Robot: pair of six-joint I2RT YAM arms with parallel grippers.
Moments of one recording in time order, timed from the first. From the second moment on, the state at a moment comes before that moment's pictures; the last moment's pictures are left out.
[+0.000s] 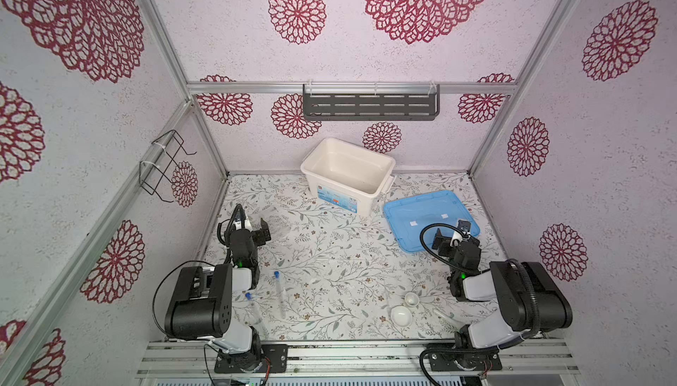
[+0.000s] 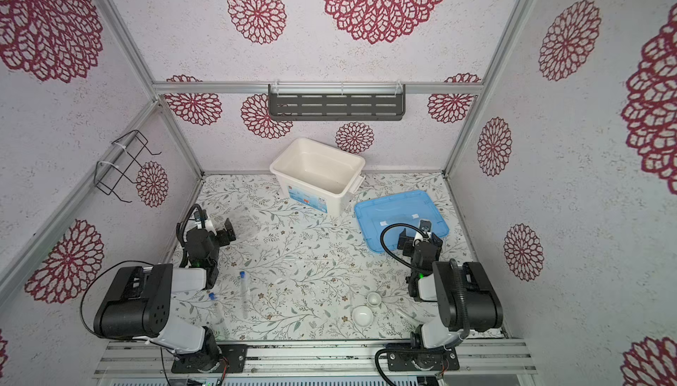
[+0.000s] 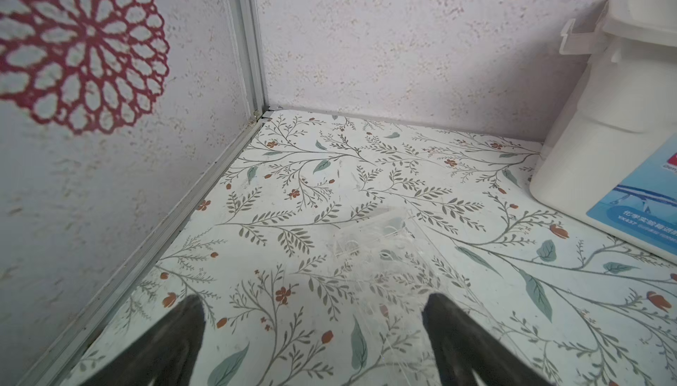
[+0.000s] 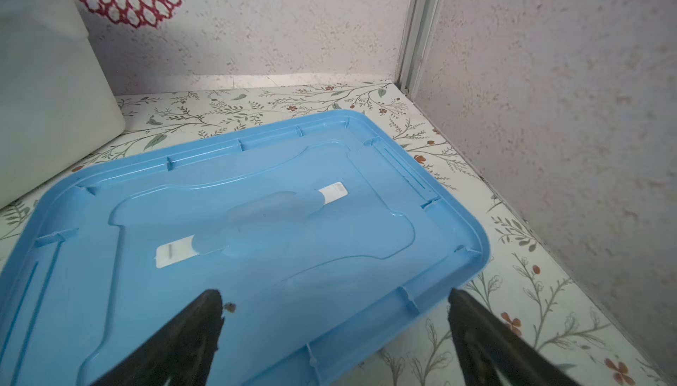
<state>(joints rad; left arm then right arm) 0.09 1.55 0.39 0.90 -0.21 -0.03 0.02 1.55 0.24 1.06 0.21 0.03</state>
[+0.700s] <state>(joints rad) 0.10 1.55 0.39 0.89 -0.19 -0.04 0.02 1.55 0.24 1.06 0.21 0.03</state>
